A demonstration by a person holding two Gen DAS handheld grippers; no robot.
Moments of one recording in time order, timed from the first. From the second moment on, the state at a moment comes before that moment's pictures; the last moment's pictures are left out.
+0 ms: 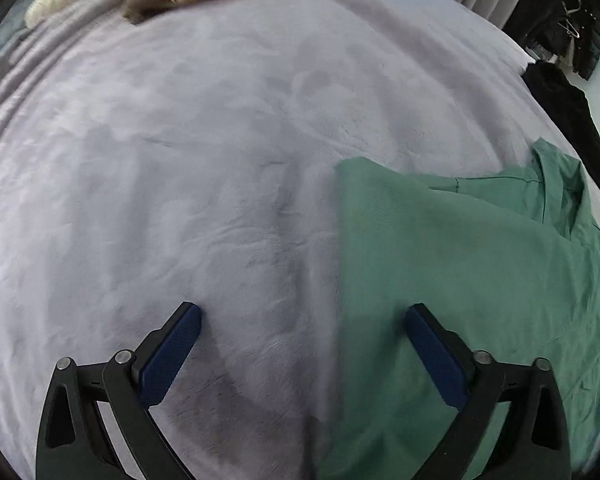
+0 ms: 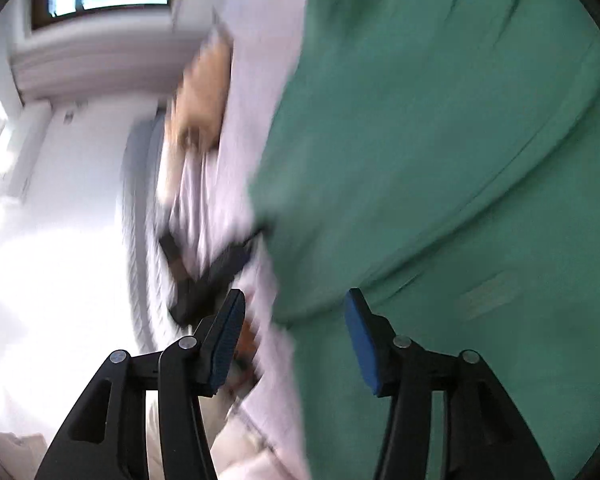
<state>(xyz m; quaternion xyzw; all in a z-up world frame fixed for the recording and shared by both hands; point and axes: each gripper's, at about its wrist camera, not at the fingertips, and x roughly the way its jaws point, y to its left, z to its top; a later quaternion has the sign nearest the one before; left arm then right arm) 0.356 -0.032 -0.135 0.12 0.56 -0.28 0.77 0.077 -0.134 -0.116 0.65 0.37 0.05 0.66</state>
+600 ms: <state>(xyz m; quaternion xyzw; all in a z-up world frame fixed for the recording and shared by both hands) 0.370 -0.024 -0.127 0.14 0.55 -0.27 0.78 0.095 -0.067 -0.161 0.64 0.45 0.05 0.62</state>
